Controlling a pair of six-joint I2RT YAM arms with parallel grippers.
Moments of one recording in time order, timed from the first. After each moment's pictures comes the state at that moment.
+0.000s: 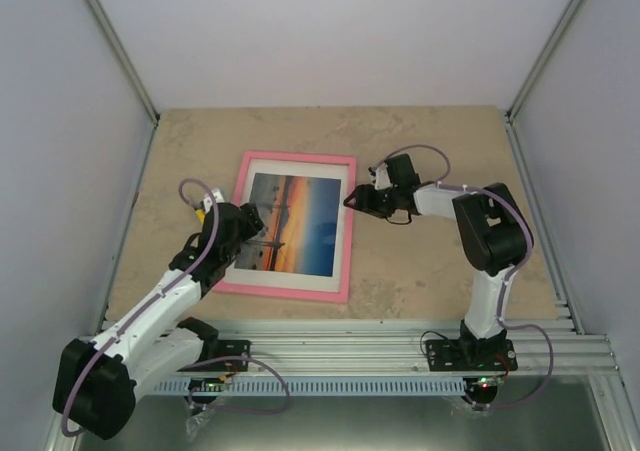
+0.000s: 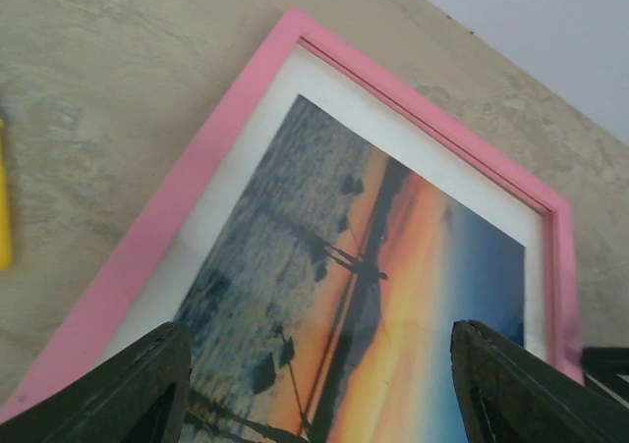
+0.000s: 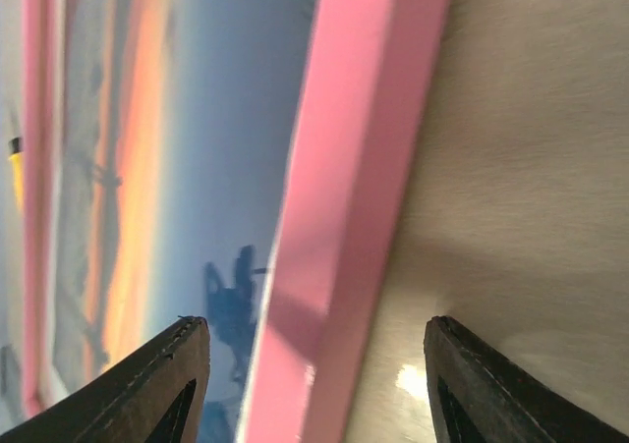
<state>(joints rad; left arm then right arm) -0.43 0.91 0.49 -0.15 -0.28 -0.76 0.40 1.97 1.09 -0.02 -0.58 0.57</state>
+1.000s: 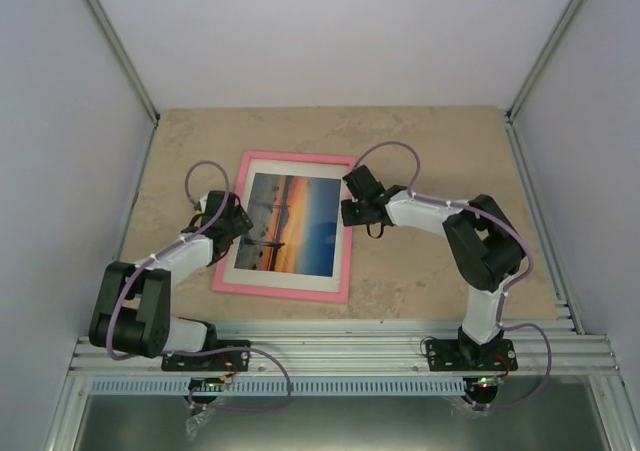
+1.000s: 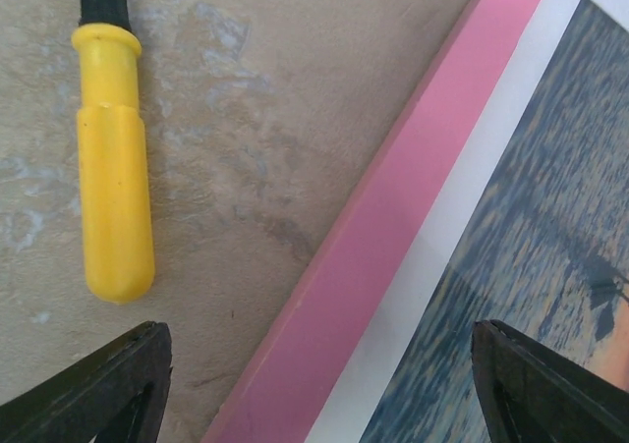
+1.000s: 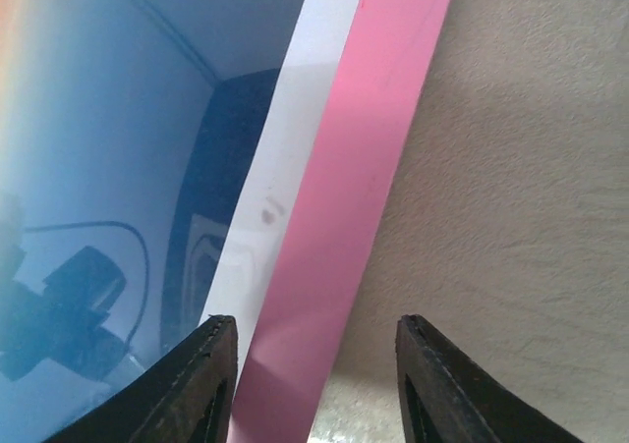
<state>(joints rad) -0.19 1.35 0.55 -0.10 -0.24 -0.65 0.67 1.88 1.16 -0.31 0.08 0.46</state>
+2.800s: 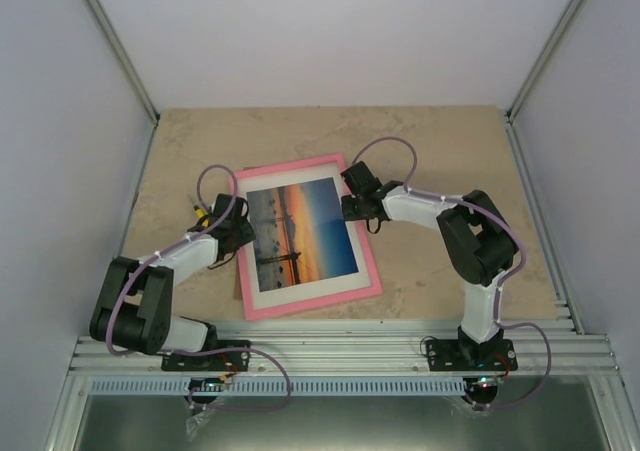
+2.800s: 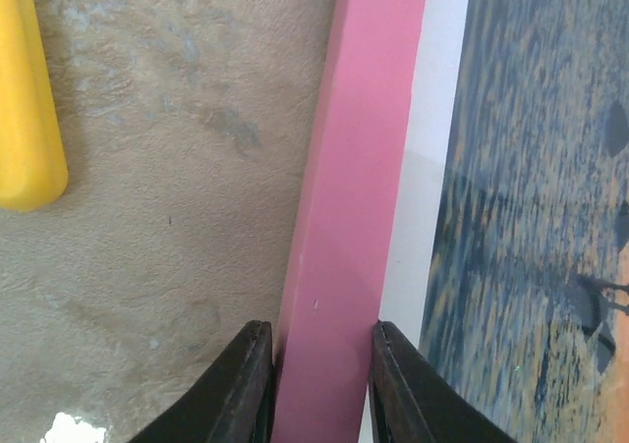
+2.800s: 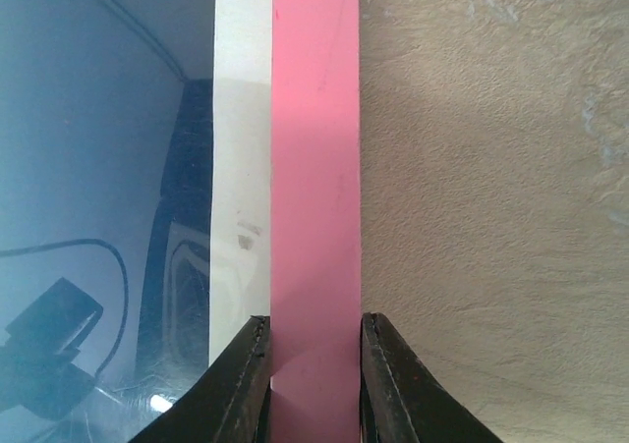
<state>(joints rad) -0.24 1.37 0.55 -0.17 -0.16 -0.66 0.66 1.95 1.23 -0.33 0.14 0.43</state>
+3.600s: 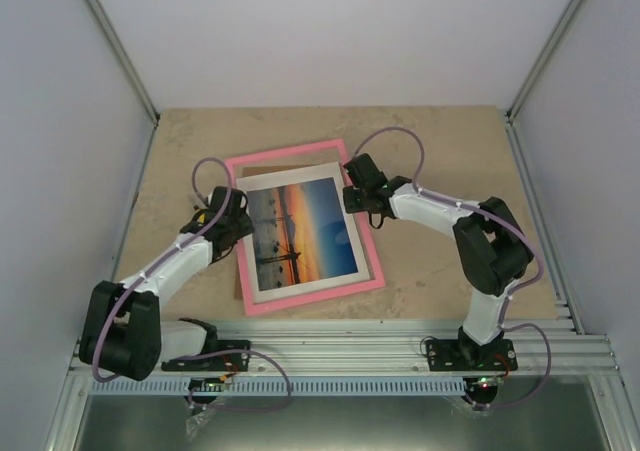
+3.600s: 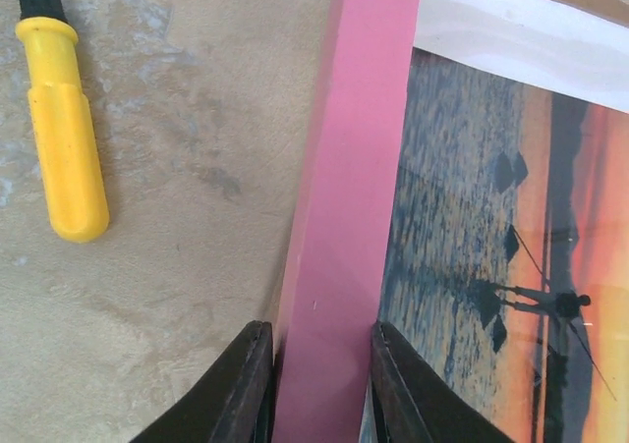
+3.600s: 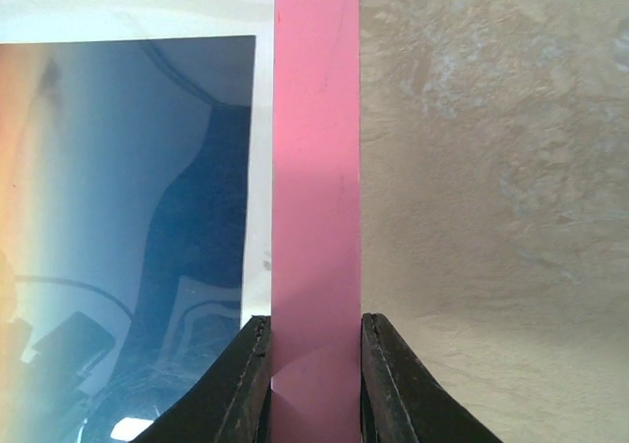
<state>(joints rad) -0.27 1.25 0.63 -0.30 -0.20 -0.64 0.66 1.85 1.24 -0.34 0.18 0.41</state>
